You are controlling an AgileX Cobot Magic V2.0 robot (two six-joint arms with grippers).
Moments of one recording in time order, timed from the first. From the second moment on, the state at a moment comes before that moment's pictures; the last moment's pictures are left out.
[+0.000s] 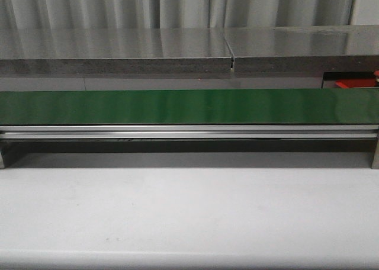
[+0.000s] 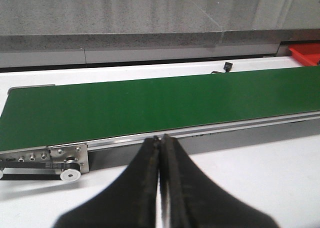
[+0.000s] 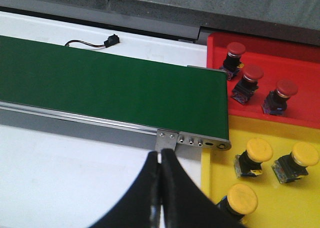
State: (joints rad) left arm -0.20 0.35 -0.44 -0.35 0.45 0.24; right arm -0.13 0.54 -0.69 0.23 0.69 -0.30
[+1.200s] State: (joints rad) left arm 0.16 1.10 -1.04 -0.19 0.57 0.01; right arm -0.13 0.54 -0.69 0.23 0.70 -0.30
